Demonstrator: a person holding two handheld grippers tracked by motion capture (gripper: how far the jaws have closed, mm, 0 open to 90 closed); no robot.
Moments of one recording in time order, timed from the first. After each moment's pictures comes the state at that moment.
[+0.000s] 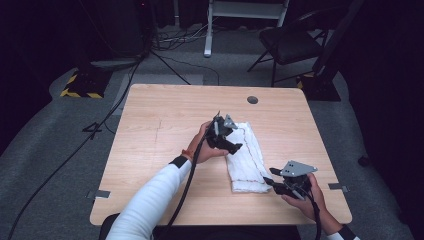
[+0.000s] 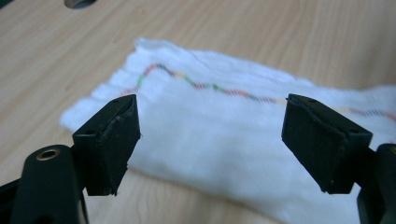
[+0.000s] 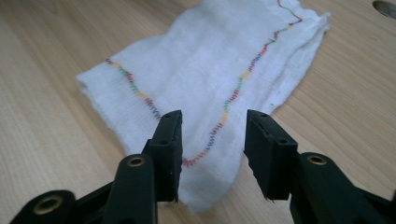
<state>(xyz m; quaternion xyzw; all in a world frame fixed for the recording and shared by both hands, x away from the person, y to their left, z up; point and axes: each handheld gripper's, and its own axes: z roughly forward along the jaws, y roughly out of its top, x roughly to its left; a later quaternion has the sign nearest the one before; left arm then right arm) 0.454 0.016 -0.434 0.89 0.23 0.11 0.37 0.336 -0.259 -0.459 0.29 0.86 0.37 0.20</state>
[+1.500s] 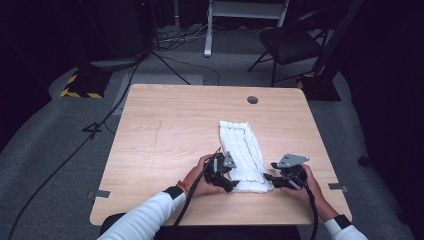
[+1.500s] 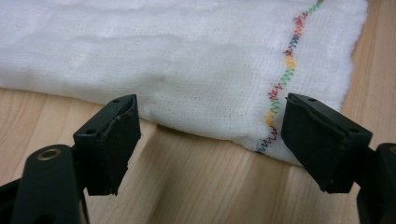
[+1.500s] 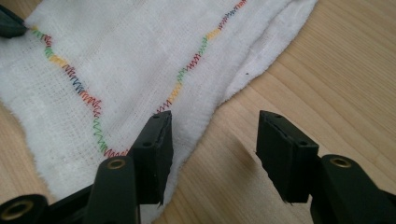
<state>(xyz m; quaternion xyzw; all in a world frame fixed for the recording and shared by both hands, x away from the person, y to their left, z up) 0.385 0.007 -0.490 0.92 0.19 0.08 0.33 0.376 -0.268 -0.490 0.30 0.88 0.33 0.18</state>
